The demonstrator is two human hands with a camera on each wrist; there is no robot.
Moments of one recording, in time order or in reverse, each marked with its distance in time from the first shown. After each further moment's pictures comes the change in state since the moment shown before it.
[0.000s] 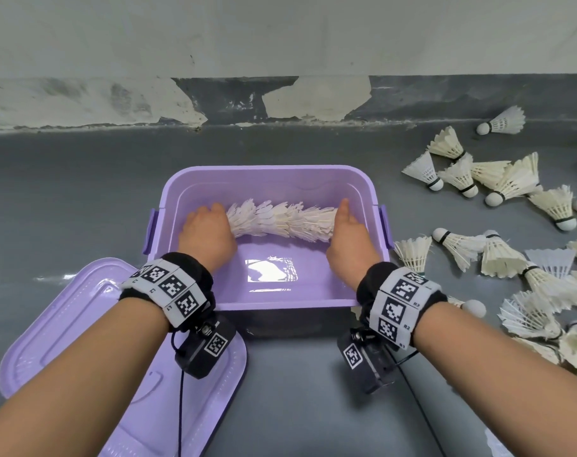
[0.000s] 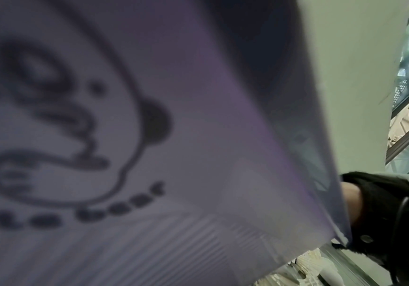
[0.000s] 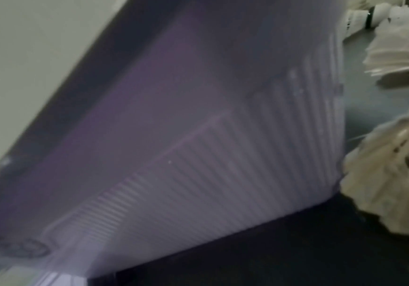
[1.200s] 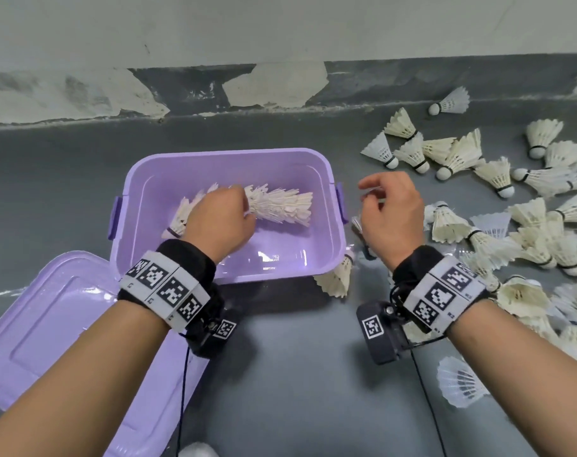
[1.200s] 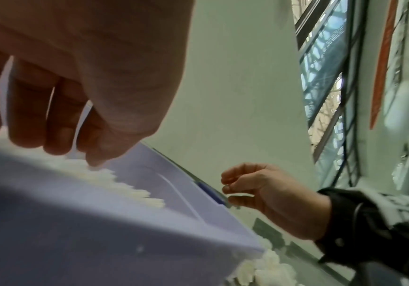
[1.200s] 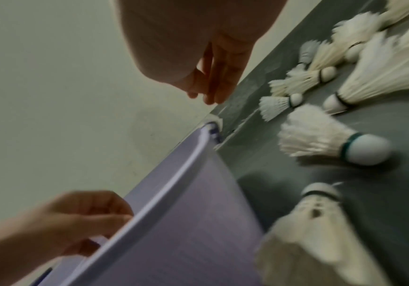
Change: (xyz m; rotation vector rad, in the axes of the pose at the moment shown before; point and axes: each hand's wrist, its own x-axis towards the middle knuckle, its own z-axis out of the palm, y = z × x) left_hand -0.045 0.074 -0.027 -0.153 0.089 0.280; right_hand -0.045 0.070 -0.053 0.299 0.696 -0.138
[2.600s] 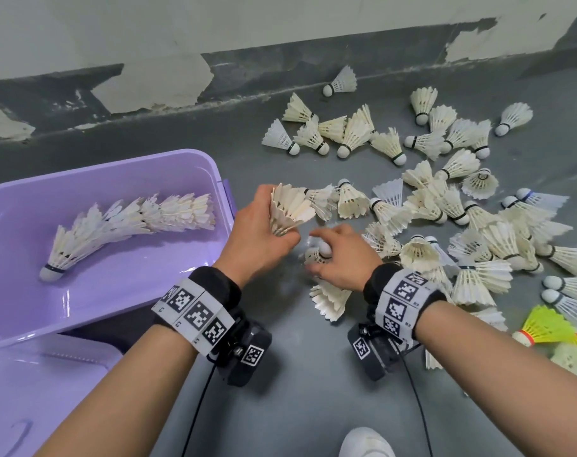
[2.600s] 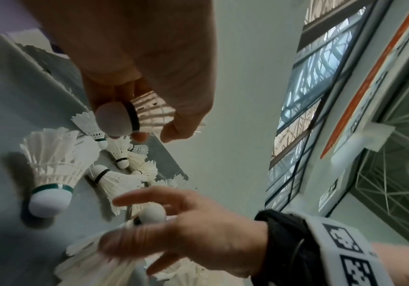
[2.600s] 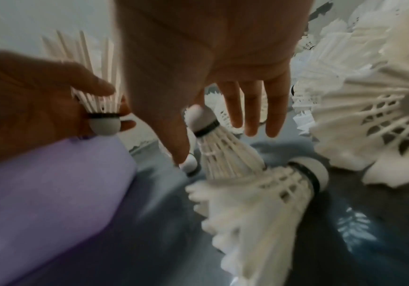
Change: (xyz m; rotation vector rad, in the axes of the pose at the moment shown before) left_hand -0.015 0.164 0.068 -0.669 -0.134 0.239; right_hand -0.049 0.104 -0.063 -0.351 -0.647 0.293
